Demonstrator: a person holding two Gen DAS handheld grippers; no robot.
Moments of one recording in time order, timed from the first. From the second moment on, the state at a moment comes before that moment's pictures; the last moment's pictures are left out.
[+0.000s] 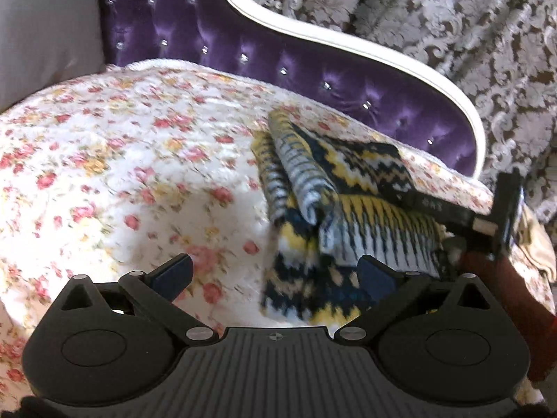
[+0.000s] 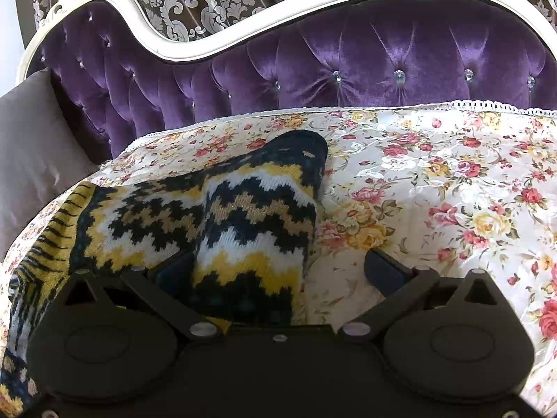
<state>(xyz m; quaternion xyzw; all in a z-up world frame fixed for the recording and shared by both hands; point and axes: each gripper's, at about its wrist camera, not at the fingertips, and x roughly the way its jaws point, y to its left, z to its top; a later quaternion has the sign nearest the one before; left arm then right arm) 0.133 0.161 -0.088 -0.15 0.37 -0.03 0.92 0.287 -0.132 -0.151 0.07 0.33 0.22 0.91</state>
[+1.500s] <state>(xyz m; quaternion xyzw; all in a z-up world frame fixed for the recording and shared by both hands) 0.215 0.159 -0.128 -0.19 0.41 -0.10 0.89 0.337 -0.148 -0.159 0.26 0.43 0.41 0.76</state>
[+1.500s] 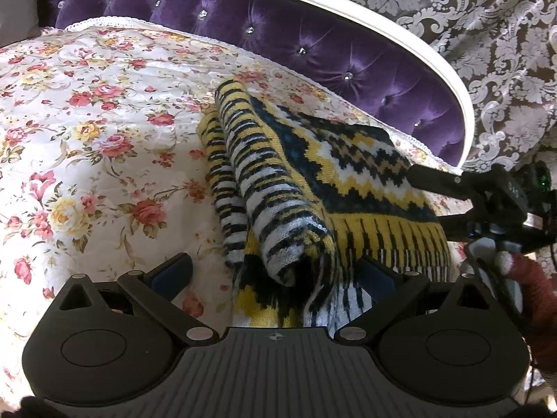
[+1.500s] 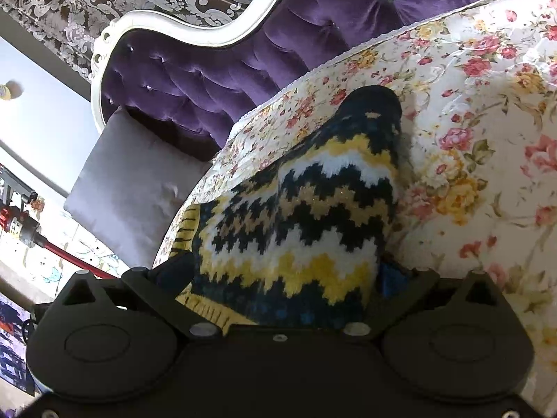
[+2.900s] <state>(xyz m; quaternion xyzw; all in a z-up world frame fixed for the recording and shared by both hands) 0.283 0.065 -0.109 -0.12 0.38 -0.11 0.91 0.330 -0.261 -0.117 0.08 0.34 0.18 0.92</state>
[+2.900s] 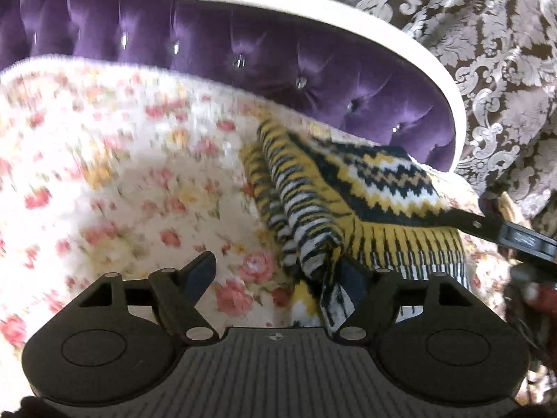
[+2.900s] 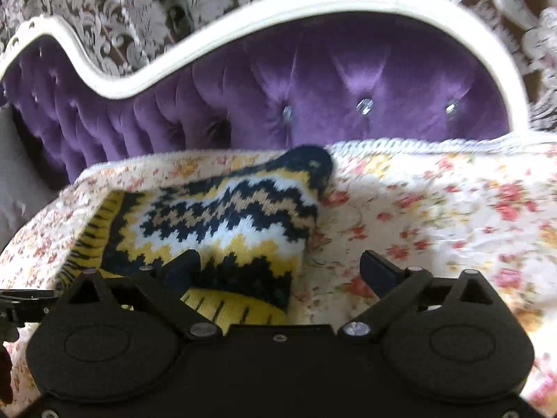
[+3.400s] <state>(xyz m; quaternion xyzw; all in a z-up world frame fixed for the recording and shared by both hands) 0.322 0.028 -0.117 0.00 0.37 -0.05 0.93 0.275 -0.227 -0.139 -0.02 0.36 0.12 0.92</state>
